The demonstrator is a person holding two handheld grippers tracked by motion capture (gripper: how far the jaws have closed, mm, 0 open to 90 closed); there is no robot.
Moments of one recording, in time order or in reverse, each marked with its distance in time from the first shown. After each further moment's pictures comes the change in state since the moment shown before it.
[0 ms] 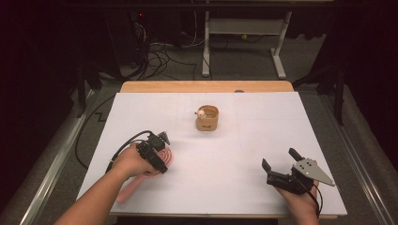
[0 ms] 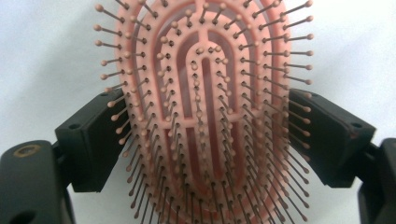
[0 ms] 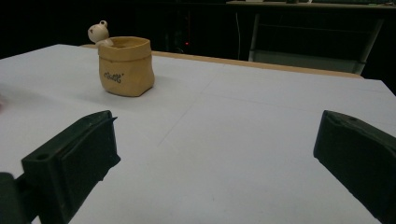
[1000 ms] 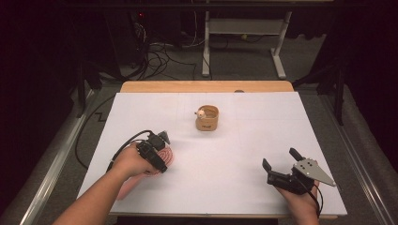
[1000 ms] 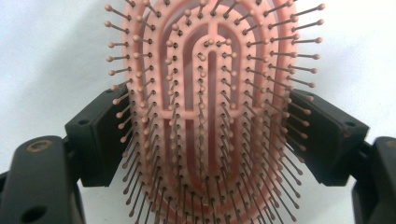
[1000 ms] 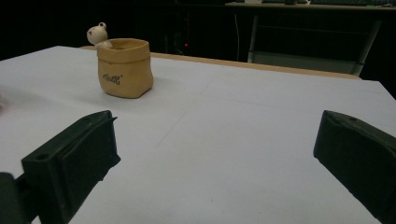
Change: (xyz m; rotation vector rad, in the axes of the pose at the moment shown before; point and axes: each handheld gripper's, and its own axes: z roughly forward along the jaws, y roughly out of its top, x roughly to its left) left arm 0.000 0.001 -0.002 0.006 0.013 -0.007; right arm -0.001 0.000 -0.001 -0.005 -0.003 0.000
